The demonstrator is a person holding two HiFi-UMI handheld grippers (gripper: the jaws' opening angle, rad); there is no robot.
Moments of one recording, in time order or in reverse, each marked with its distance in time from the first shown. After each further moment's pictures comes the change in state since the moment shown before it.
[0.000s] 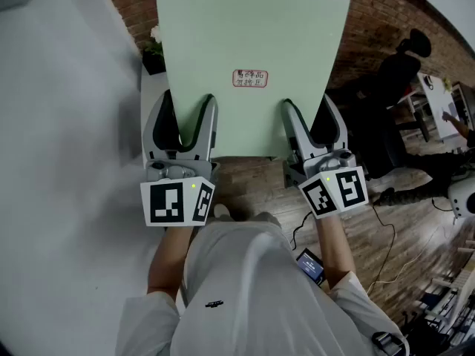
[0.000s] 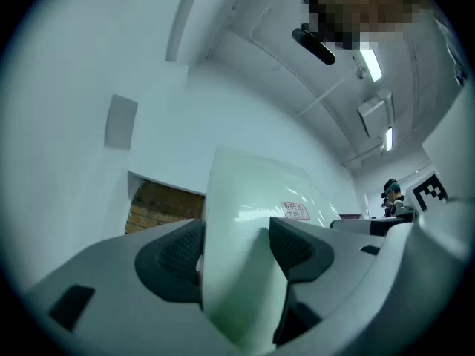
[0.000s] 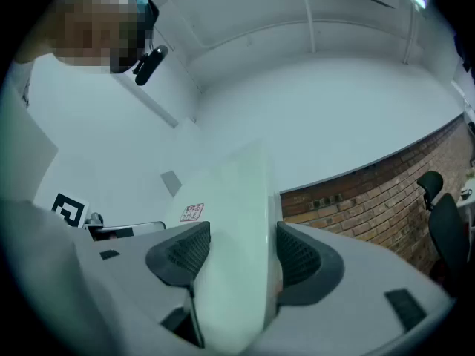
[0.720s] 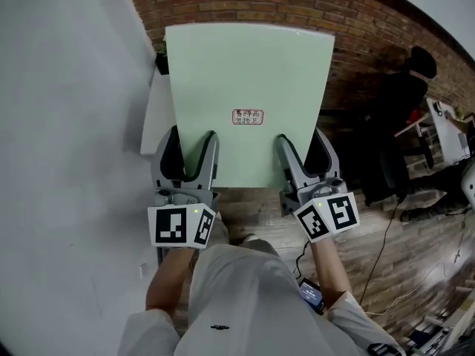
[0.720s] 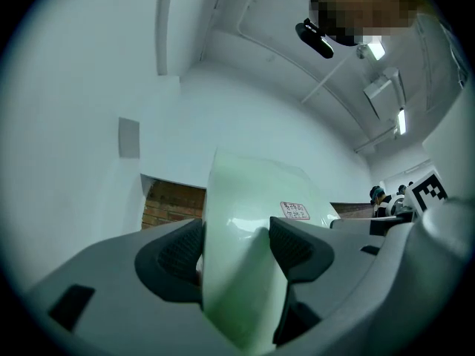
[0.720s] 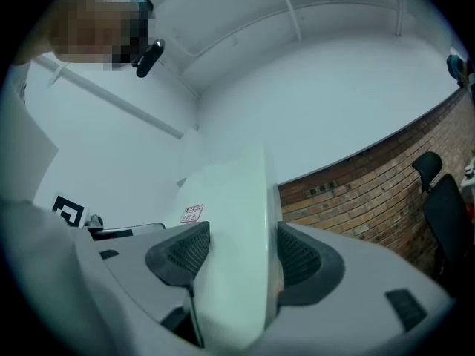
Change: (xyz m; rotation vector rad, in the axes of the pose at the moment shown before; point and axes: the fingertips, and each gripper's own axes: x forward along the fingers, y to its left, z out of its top) left arm -0.075 -0.143 -0.008 0.024 0.094 0.134; right arm -0.134 -0.054 0.021 0.113 0.094 0.097
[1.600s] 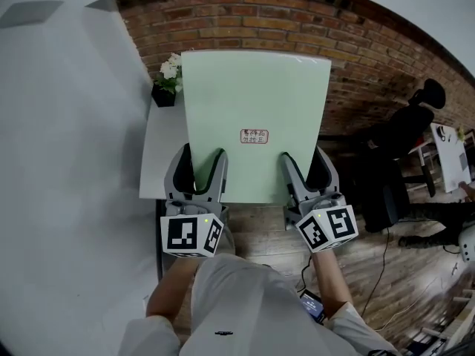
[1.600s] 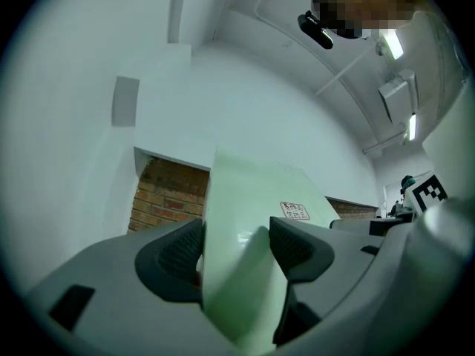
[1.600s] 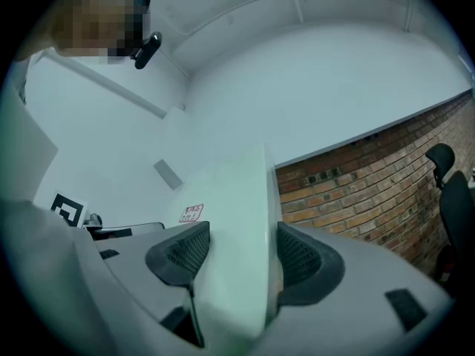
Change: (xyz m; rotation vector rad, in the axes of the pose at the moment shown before) left arm 0.163 0.080 -0.044 -0.063 0.065 -0.003; right arm 0.164 -0.074 -0.031 -0.016 0.081 -0.048
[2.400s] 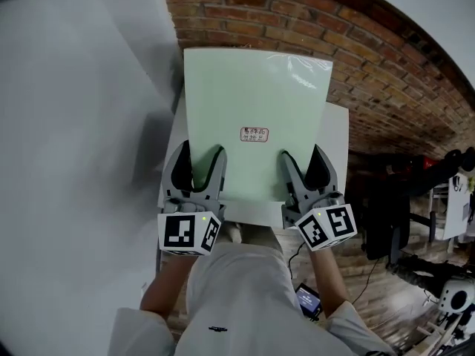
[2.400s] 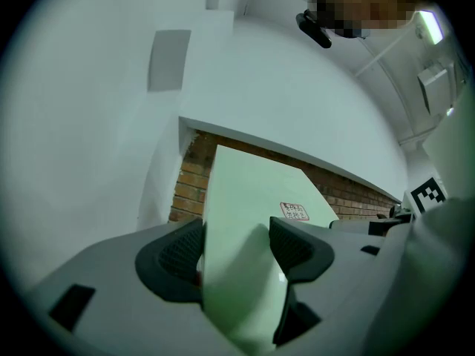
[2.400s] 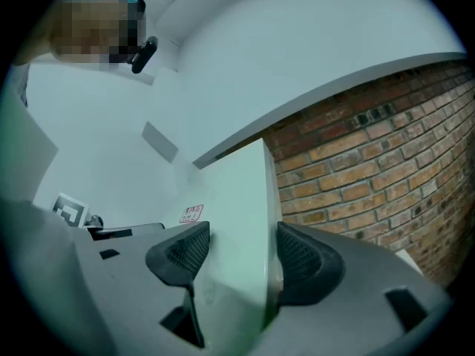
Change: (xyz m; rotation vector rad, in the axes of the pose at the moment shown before) left arm 0.110 0.253 -0.030 -0.065 0.118 0.182; right arm 0.276 0.062 -0.098 0.070 0.186 0.128
